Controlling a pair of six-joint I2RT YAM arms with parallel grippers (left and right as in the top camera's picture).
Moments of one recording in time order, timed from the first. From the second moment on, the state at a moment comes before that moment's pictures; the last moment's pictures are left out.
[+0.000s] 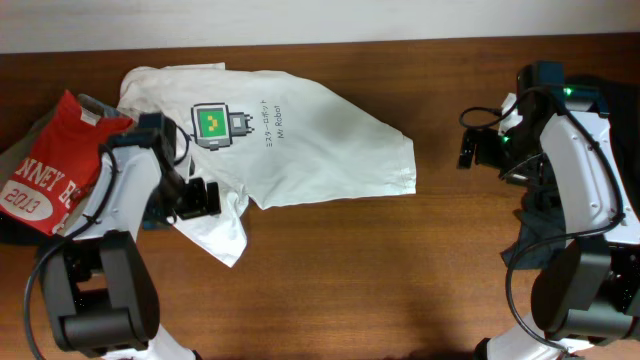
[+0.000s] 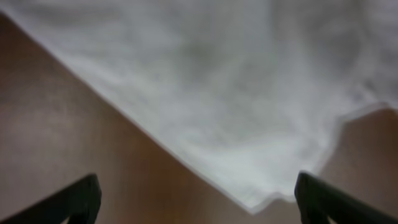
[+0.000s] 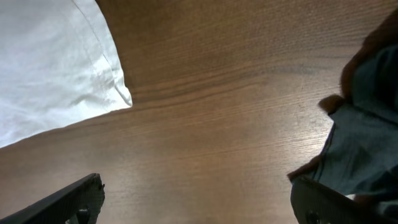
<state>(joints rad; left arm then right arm) 0.09 1.83 1.28 -1.09 0.02 -0.10 -0.15 1.79 1.58 -1.26 -0.13 0.16</state>
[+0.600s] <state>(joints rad) 0.16 1.81 1.22 -0.90 0.10 -0.18 0.00 1.78 1.29 -0.95 -0.19 0.20</state>
